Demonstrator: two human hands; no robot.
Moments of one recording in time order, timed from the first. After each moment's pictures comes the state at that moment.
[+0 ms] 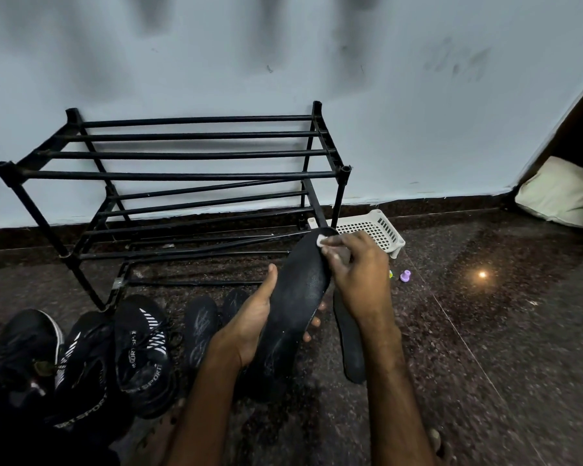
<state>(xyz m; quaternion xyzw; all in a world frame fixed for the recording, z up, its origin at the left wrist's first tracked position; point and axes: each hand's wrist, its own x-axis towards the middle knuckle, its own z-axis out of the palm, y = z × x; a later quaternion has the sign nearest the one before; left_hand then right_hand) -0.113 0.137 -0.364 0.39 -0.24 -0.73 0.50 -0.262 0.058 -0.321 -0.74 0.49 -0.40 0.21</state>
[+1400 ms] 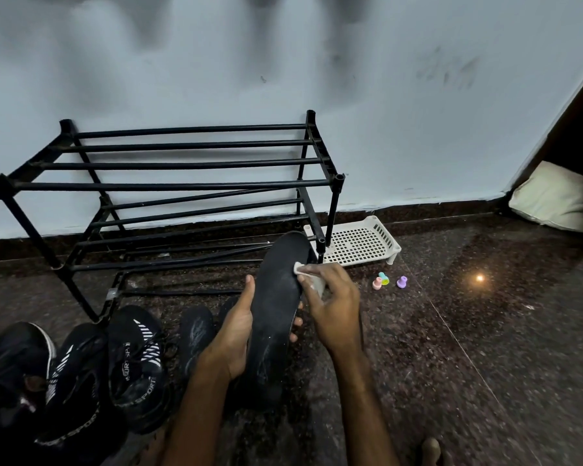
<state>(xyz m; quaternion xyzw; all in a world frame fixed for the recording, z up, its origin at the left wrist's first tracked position) -0.101 0.134 -0.380 0.40 -0.17 -0.71 0.56 -0.243 0.069 -0.377 -0.72 0.43 -0.49 0.24</state>
